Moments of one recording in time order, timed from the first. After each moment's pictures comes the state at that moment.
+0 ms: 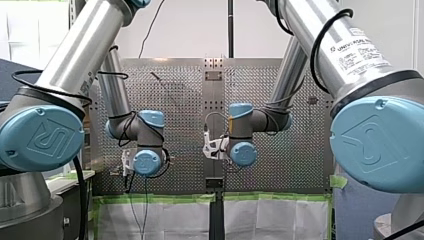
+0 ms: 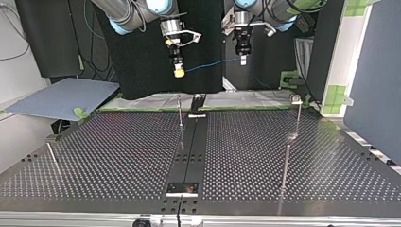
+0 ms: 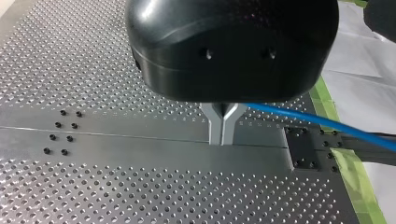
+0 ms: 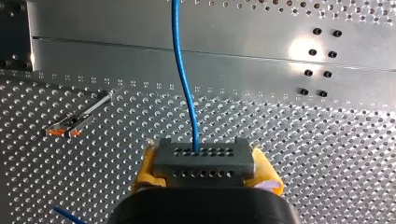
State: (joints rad) left arm -0.54 -2.03 -2.39 -1.95 -2.15 -1.62; right arm 2.37 -1.00 2.02 -1.04 1.83 1.47
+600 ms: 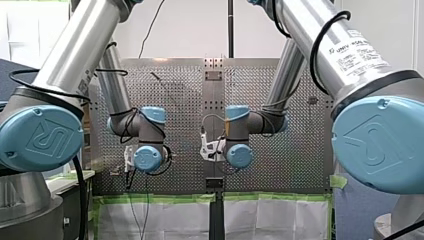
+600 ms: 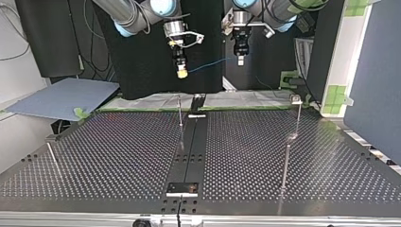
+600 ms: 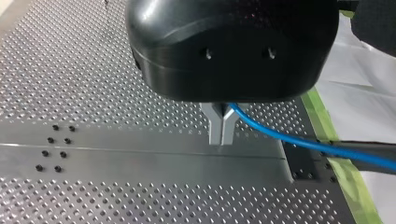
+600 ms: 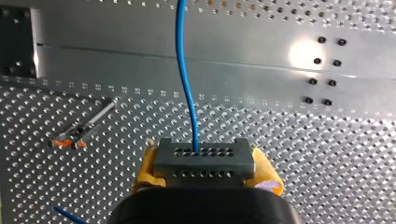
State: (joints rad) left arm -0.55 -1.99 -2.38 -2.02 -2.12 -1.59; right arm 2.39 -0.97 1.98 -1.03 1.85 1.47
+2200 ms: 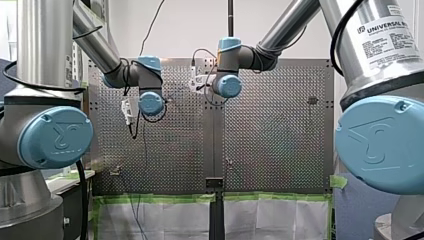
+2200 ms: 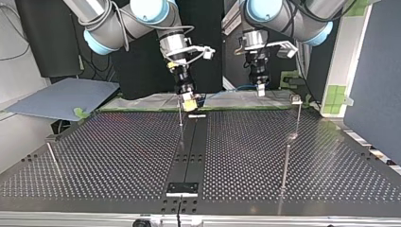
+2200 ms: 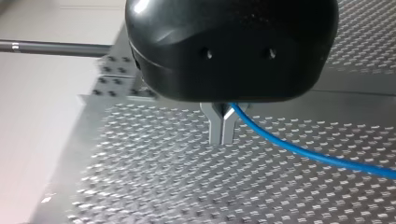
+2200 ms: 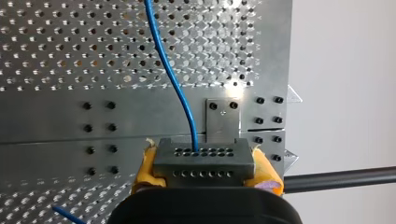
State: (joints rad) left arm -0.41 -1.59 -2.19 -2.39 -2.13 -1.68; right arm 2.40 -1.26 1.67 -0.63 1.71 1.51
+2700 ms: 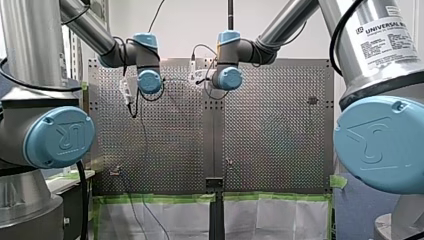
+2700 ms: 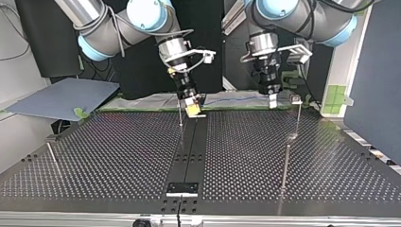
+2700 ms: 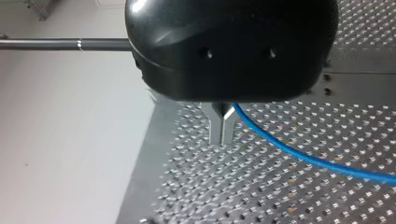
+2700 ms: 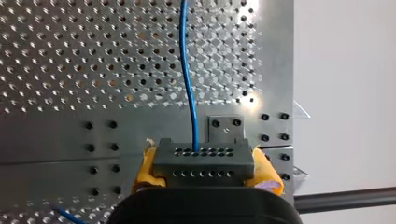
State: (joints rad) left arm -0.38 -1.46 -2.10 -2.52 -2.12 -1.68; right arm 2.39 -1.26 1.60 -0.50 1.65 1.56
